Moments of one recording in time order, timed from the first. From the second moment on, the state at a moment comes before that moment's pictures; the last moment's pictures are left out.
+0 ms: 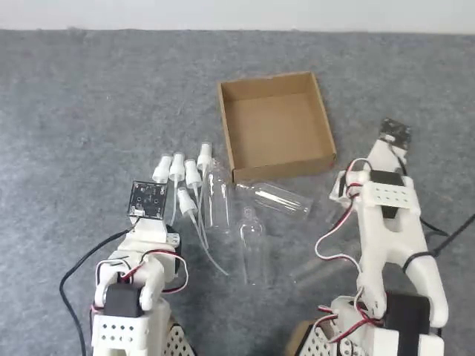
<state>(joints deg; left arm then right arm) -1.9 -103.4 96.9 72.5 3.3 4.9 -14.2 45.4 49.4 -17.7</state>
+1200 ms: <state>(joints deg) -1.9 -103.4 96.9 72.5 3.3 28.3 4.8 23.2 60.6 56.9</state>
